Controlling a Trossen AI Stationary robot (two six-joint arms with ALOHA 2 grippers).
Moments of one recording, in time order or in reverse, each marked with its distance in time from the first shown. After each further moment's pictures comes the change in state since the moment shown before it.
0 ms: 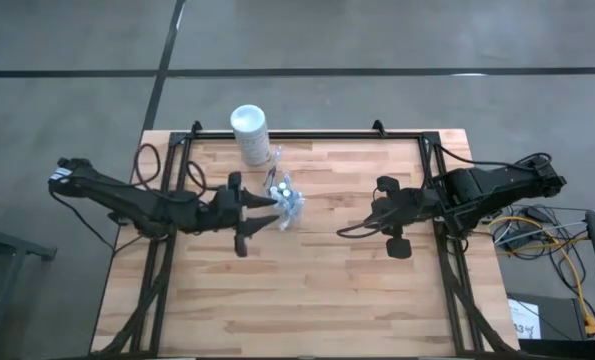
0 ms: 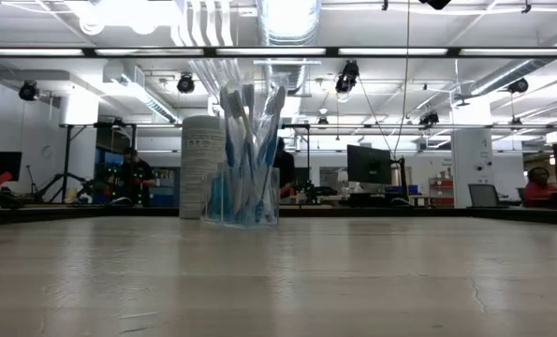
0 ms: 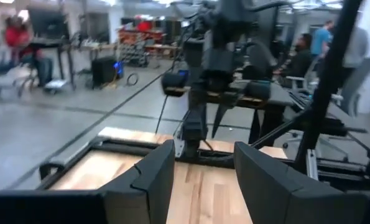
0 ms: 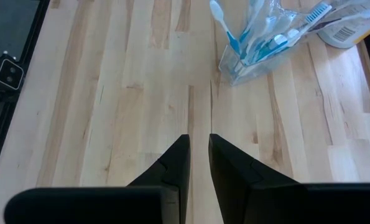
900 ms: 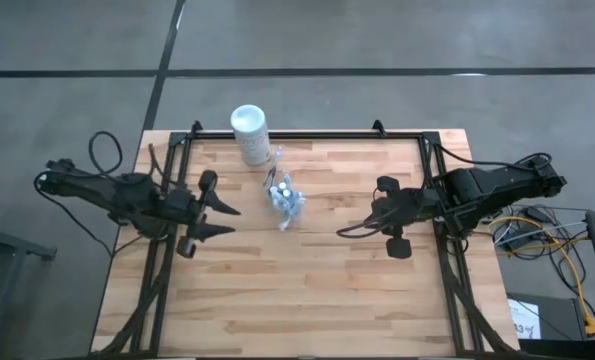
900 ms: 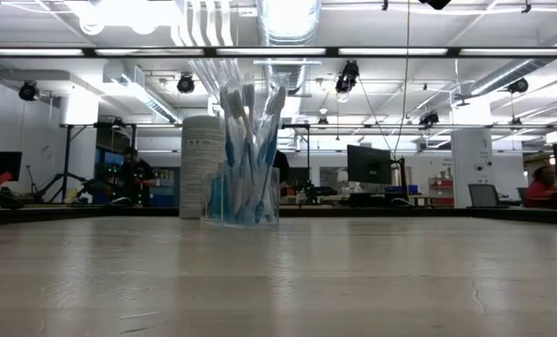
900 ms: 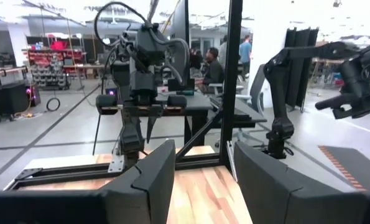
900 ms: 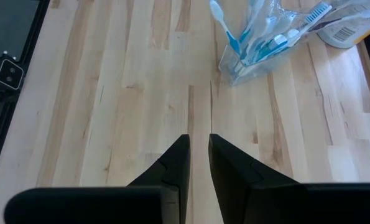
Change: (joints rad) left arm 0.000 -0.347 -0.101 -0.171 0.357 0.067; right arm 0.000 0.000 0.000 0.000 0.000 0.000
